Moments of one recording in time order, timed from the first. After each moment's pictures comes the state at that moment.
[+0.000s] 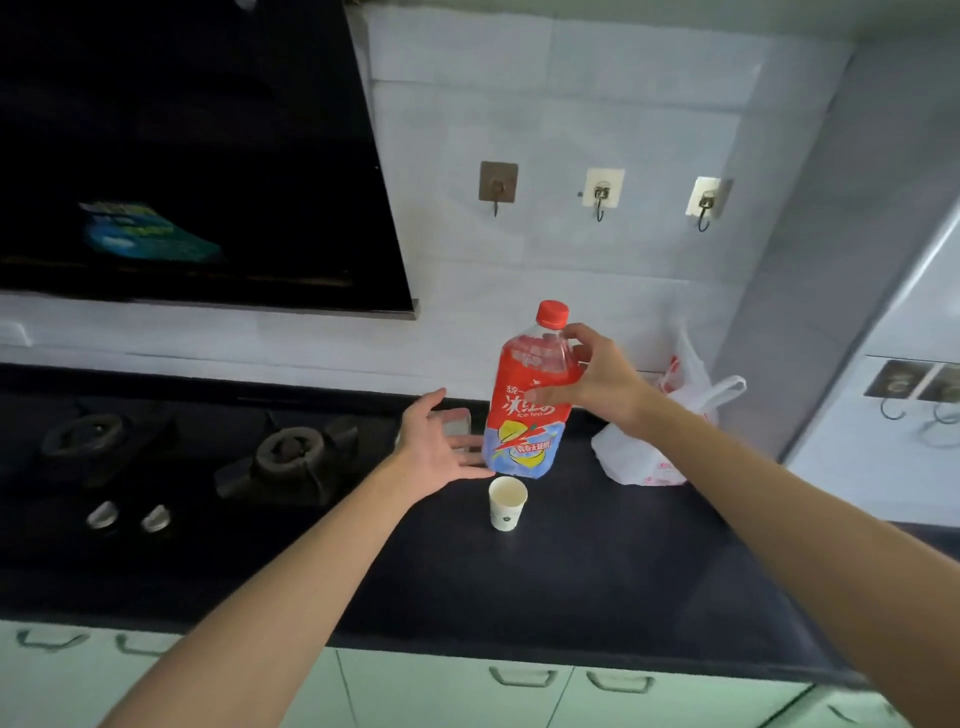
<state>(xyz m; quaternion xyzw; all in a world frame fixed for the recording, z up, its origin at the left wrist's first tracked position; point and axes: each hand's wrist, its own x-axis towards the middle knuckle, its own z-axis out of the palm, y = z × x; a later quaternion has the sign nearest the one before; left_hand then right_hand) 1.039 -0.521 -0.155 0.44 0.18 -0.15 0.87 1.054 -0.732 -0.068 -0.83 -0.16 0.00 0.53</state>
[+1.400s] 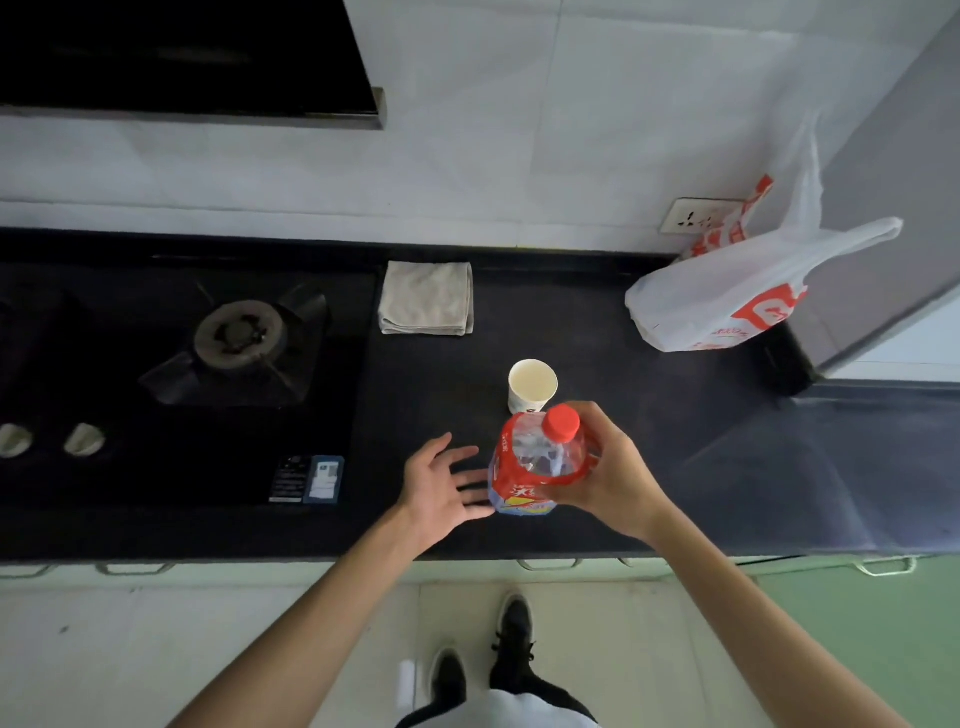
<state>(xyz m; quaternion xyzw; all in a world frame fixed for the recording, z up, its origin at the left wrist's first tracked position) 1.047 -0.498 -0.364 0.37 0.33 -0.29 0.82 1.039 -0.712 -0.289 -0.85 -0.05 0.11 0.52</state>
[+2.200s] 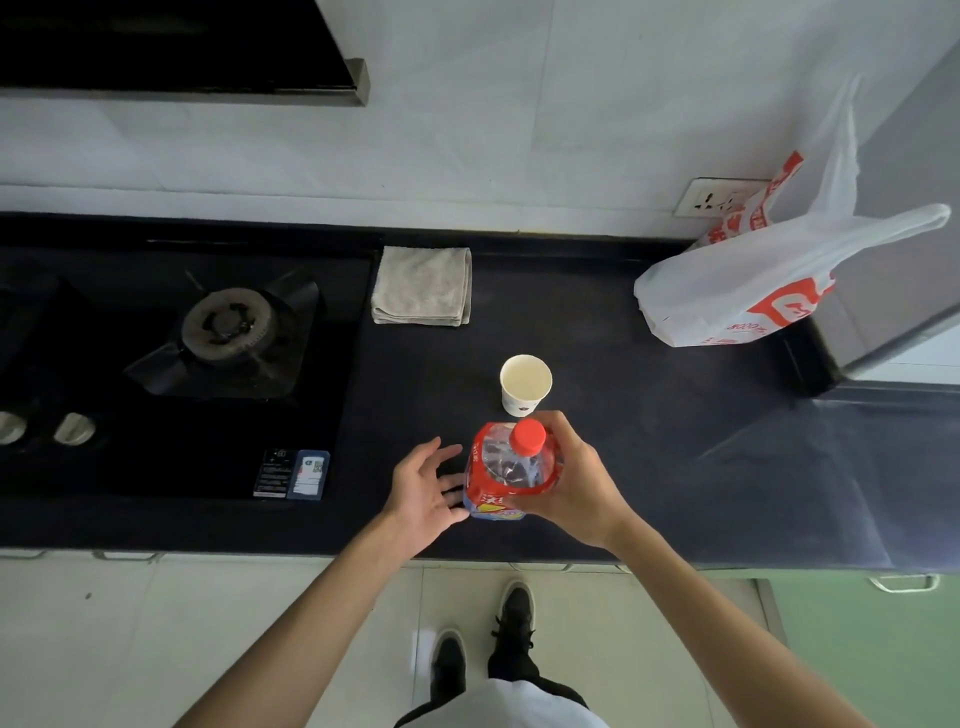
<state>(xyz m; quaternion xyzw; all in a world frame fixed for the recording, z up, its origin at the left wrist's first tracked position) 1.049 -0.510 -0.381 0.39 0.37 -0.25 0.80 1.054 -0.708 -0.323 -0.85 -0.08 0.16 0.50</state>
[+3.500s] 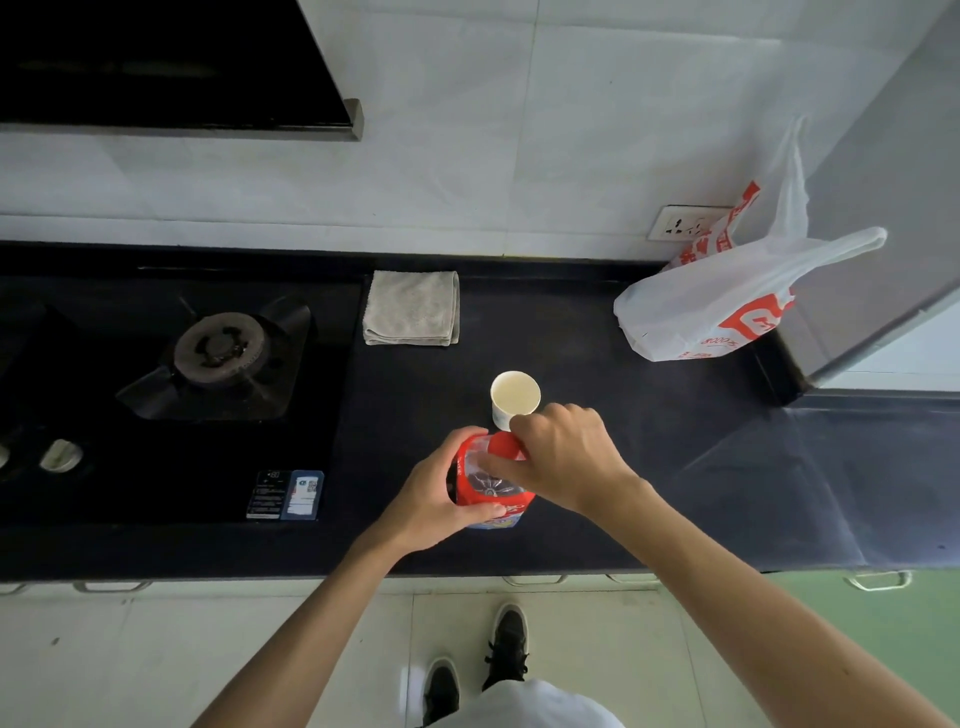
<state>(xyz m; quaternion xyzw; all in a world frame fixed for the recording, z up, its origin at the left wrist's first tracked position) 1.047 -0.505 -0.342 0.81 -0.08 -0.18 0.56 1.074 -0.685 -0.251 -0.97 -0.23 0.01 0.05</state>
